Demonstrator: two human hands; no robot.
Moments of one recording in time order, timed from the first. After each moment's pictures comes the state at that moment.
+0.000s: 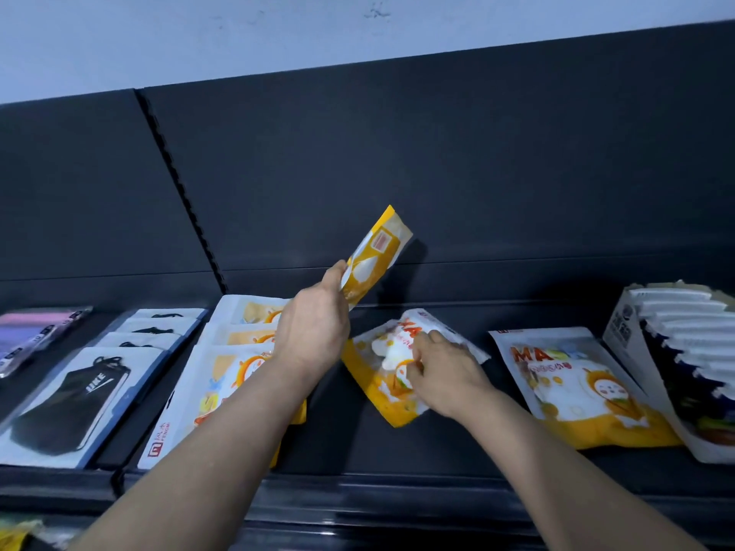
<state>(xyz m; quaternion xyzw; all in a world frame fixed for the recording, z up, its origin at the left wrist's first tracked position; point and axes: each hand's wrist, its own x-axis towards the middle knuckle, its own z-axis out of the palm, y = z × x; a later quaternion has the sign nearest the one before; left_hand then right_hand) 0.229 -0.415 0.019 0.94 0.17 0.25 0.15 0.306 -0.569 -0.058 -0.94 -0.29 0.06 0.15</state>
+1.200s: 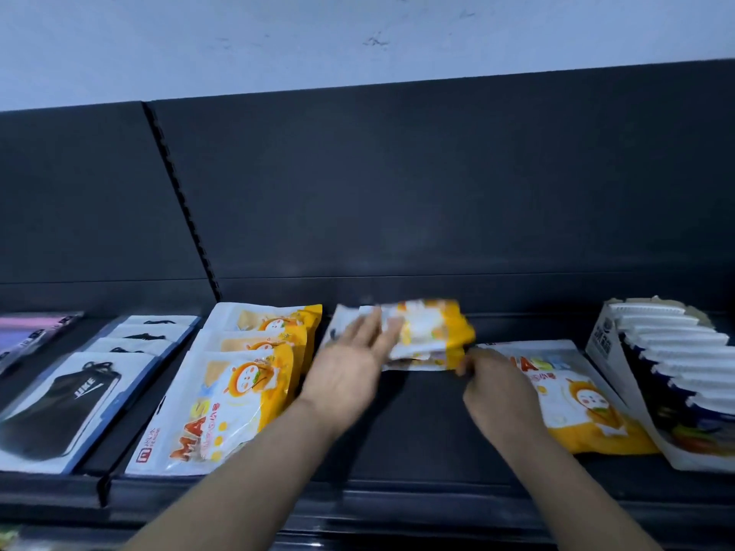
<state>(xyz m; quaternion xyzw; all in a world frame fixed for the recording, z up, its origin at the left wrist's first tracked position) 0.224 -0.447 -0.022 0.99 0.02 0.10 -0.02 0.294 -0.631 -0.053 -0.95 -0.16 -0.06 0.26</state>
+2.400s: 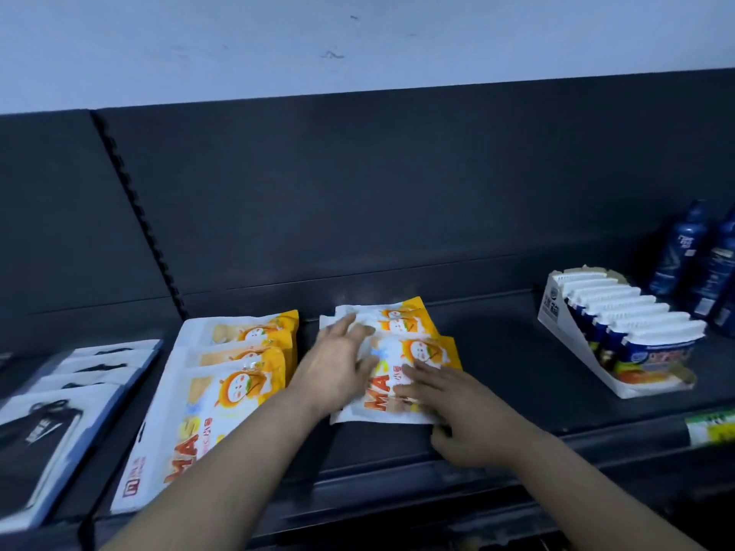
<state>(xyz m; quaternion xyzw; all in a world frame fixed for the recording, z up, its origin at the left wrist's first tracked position) 0.224 -0.416 -0.034 0.98 -0.02 0.09 0.18 0.245 -0.634 -0.077 -0.89 -0.44 -0.01 0.12</state>
